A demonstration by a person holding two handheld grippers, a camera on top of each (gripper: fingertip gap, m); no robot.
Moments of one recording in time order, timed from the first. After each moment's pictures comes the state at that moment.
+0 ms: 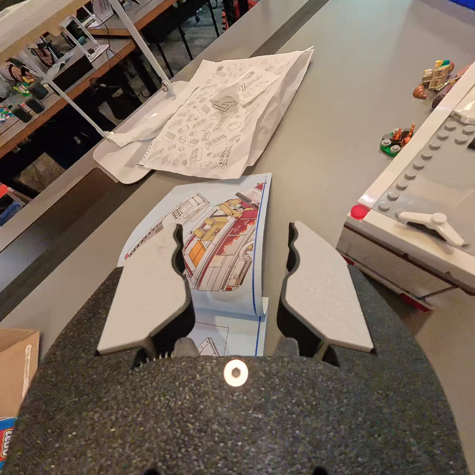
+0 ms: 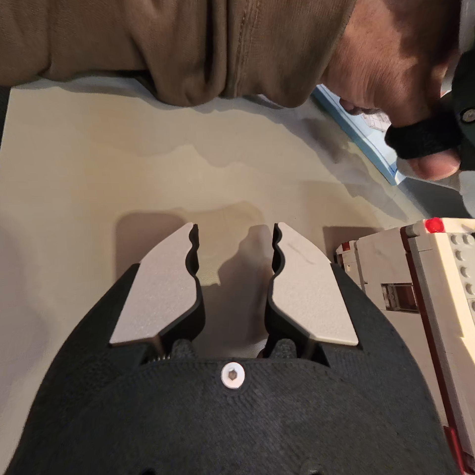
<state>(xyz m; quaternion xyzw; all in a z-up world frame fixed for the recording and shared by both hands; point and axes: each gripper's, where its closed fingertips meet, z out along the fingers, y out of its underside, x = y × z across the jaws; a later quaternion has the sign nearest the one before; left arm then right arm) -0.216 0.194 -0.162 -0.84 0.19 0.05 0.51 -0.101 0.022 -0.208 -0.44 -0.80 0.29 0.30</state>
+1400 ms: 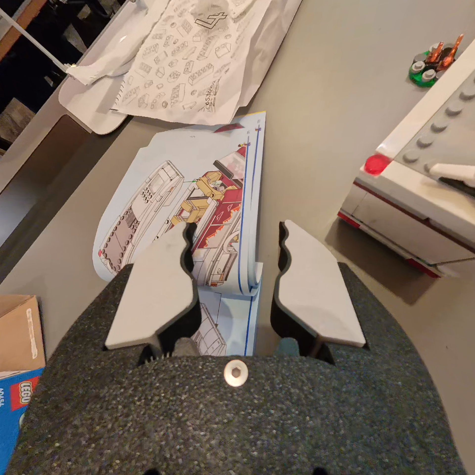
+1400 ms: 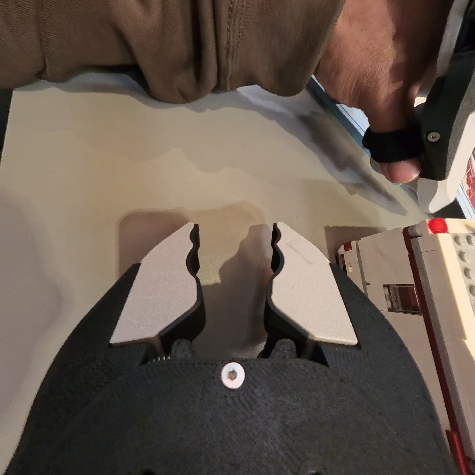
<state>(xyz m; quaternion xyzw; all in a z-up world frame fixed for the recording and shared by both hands) -0.223 0.177 -0.194 -0.89 0.19 0.08 0.41 -0.101 0.021 -0.209 -0.44 -0.80 0.29 0.29</state>
